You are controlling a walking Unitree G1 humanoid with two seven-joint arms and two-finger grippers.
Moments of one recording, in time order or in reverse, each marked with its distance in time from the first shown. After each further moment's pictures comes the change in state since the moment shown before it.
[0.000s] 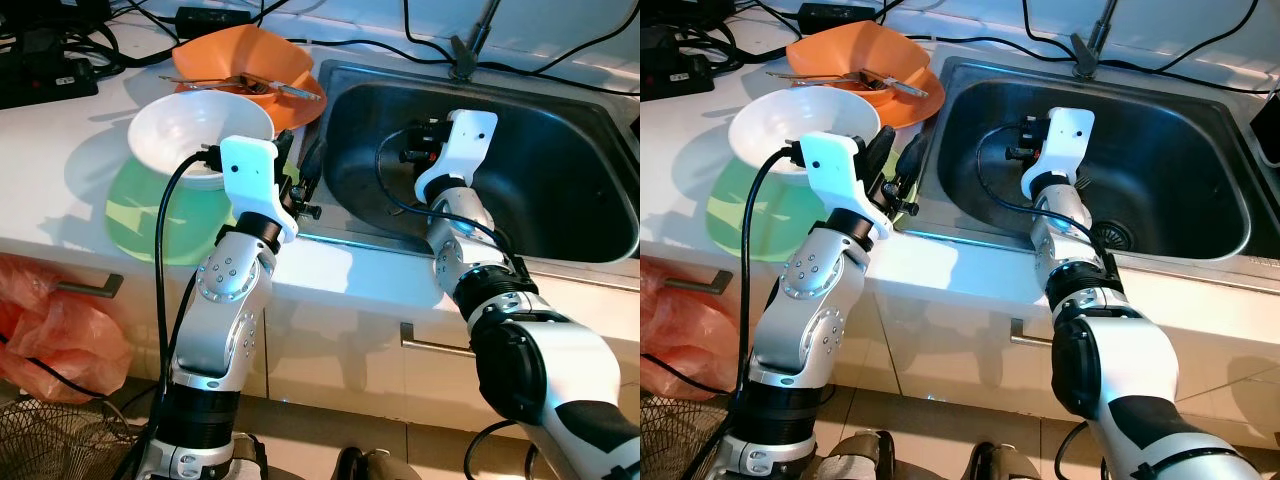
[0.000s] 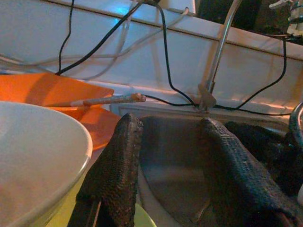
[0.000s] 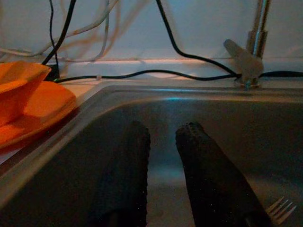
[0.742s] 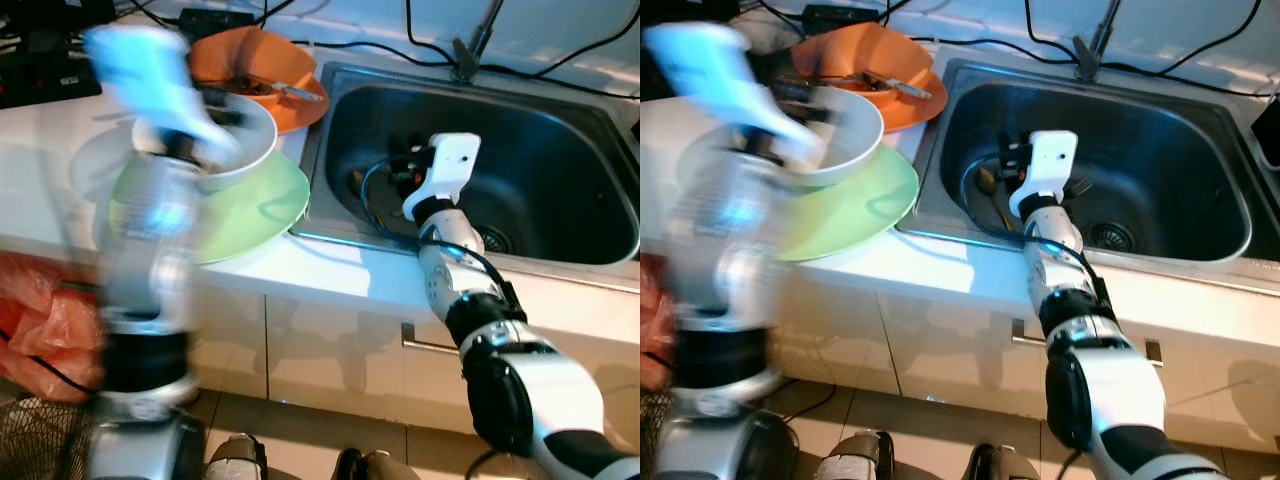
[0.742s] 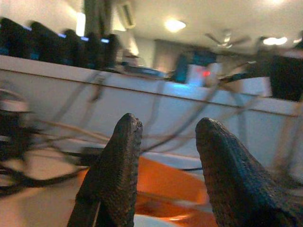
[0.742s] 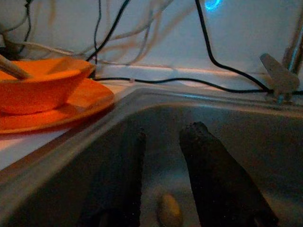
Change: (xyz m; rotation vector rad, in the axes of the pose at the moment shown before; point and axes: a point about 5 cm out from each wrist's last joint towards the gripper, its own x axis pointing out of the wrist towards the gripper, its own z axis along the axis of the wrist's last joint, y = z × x) left arm 0.010 0.077 0.084 0.120 -0.226 0.226; right arm -0.019 0.011 -0.015 -0.062 -0.068 0.135
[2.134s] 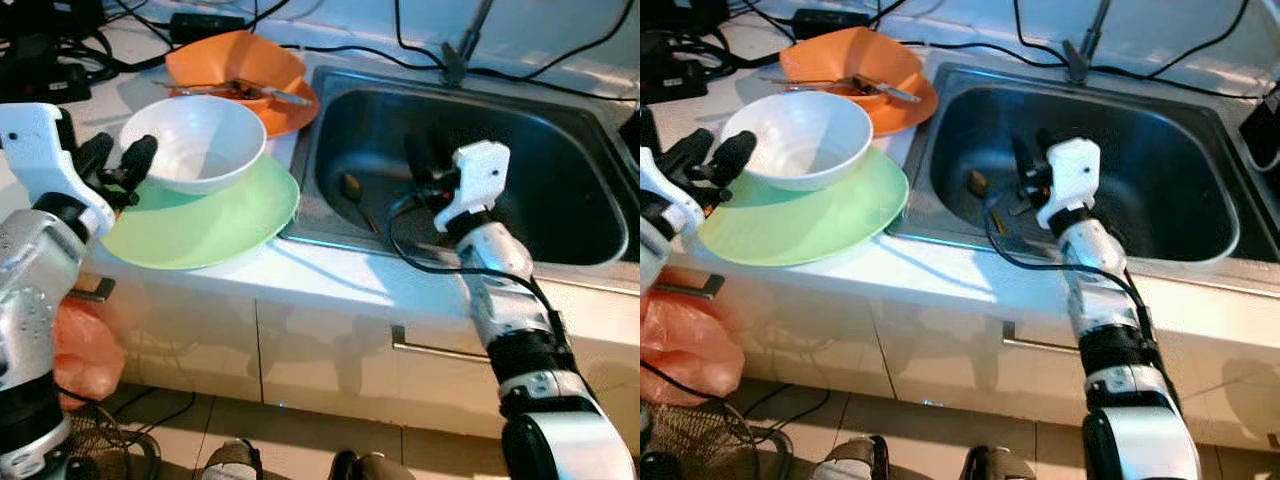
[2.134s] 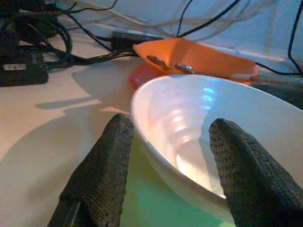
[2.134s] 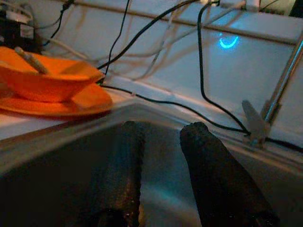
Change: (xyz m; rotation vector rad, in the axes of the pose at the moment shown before) left arm -0.060 0.087 -0.013 -0.019 0.494 0.049; right arm -0.029 -0.025 0.021 -0.201 -0.085 0.137
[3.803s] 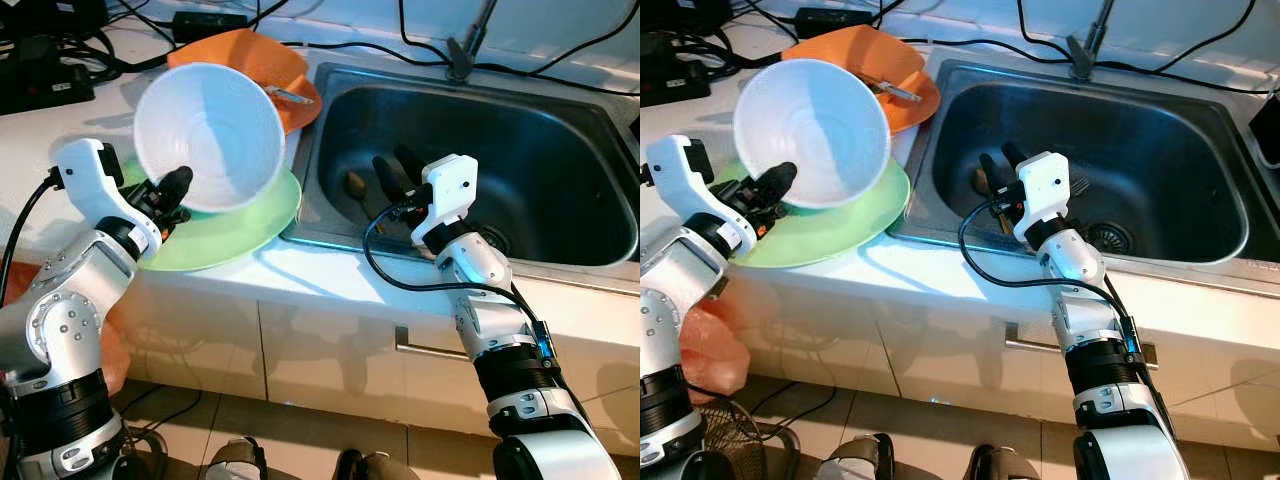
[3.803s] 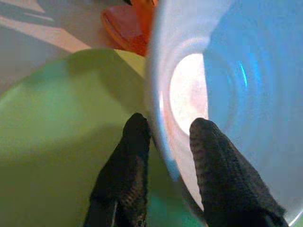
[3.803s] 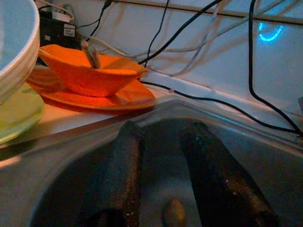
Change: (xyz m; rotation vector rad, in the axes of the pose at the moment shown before) left arm 0.013 -0.028 -0.040 -0.307 0.104 -0.044; right arm -0.003 0.032 -0.001 0.027 0.017 0.111
